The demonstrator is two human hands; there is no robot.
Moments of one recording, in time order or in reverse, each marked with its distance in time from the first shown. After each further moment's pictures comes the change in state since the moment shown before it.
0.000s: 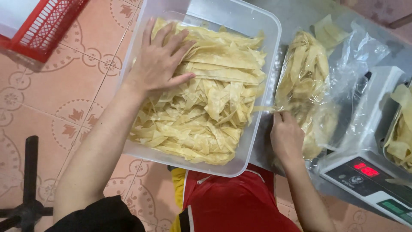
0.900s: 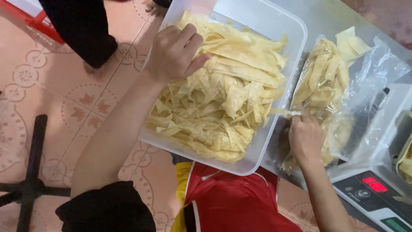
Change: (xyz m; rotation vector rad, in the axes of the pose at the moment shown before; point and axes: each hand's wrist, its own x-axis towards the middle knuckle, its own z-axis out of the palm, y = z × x) left_hand -0.004 -0.007 -0.016 0.032 0.527 0.156; right_hand 0.010 0.018 -0.002 -0.197 -0.101 -0.078
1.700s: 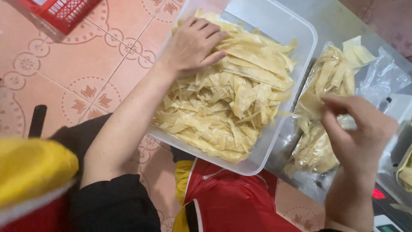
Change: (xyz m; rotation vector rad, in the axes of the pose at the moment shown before) left_hand -0.009 -0.007 0.022 0.043 -0.263 -0.089; right_hand 0.057 -0.017 -0.152 0.580 0.233 -0.095
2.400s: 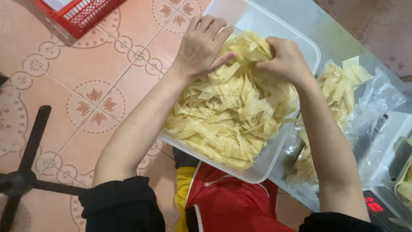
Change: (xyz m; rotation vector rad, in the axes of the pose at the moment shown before) left_hand 0.005 -0.011 -0.010 0.069 0.209 -0.063; right_hand 0.160 0.003 0.138 0.119 -0.569 0.242
